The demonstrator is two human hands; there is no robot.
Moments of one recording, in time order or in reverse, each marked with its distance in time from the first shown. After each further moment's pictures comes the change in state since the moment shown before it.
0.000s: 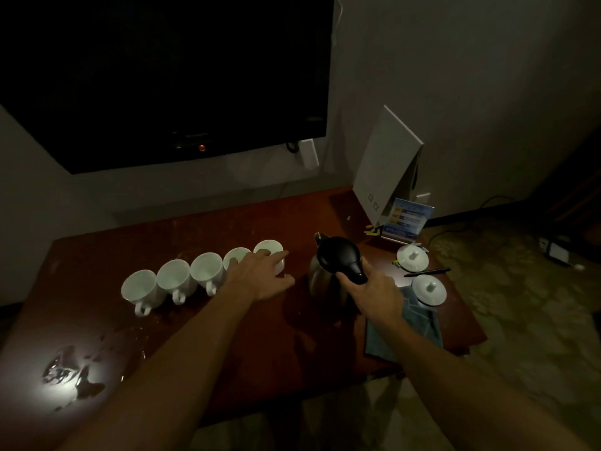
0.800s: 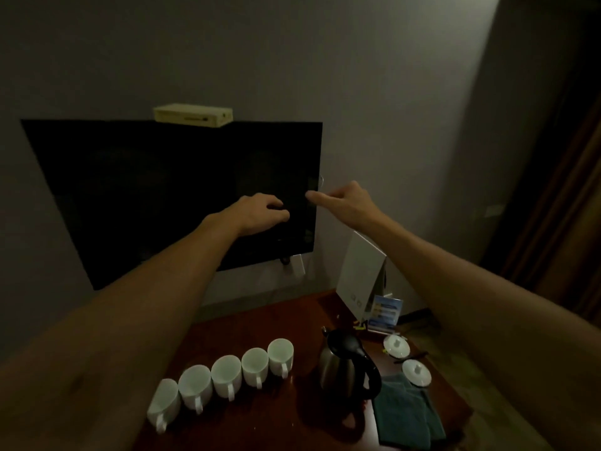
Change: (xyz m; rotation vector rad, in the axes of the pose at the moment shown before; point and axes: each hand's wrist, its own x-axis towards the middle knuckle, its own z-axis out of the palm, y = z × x) left_hand -0.107 -0.040 -0.312 -0.311 0.385 0.206; right_hand -0.060 -0.325 -0.237 0.222 0.177 -0.437
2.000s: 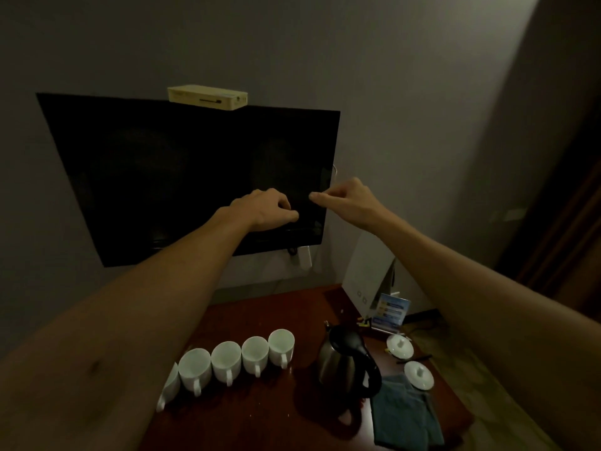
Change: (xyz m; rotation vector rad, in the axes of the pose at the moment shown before) left_hand 0.003 -0.002 0.020 0.132 0.009 0.007; right_hand 0.014 0.016 0.014 -0.046 -0.114 -0.131
